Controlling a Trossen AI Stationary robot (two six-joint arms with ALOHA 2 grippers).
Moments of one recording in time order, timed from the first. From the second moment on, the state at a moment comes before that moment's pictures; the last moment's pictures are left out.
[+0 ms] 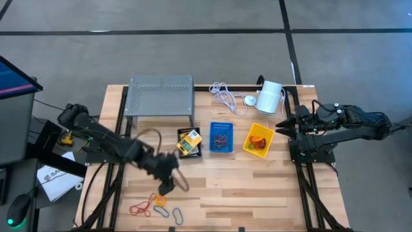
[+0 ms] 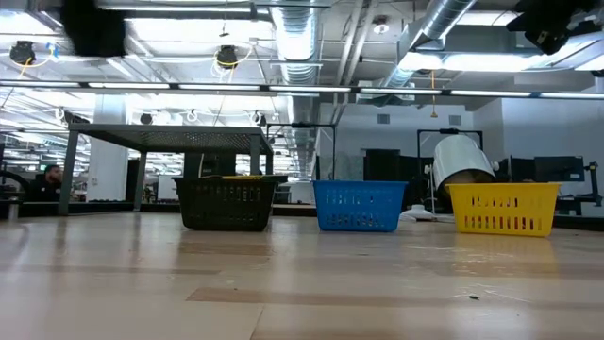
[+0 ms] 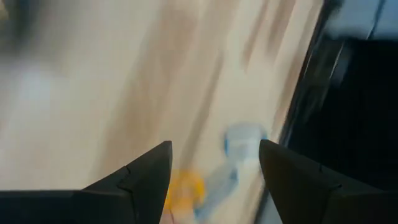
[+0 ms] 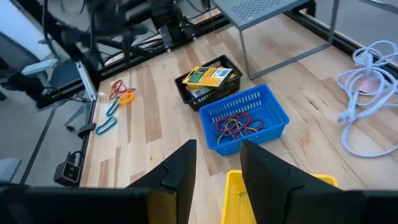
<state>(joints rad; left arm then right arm) -0.50 1.39 1.05 -0.69 0.01 -0.93 0.11 0.43 0.84 -0.87 0.17 0.44</state>
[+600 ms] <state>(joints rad) -0.85 1.74 1.05 -0.78 0.25 -1.31 0.11 0.43 0.84 -0.82 0.19 0.50</state>
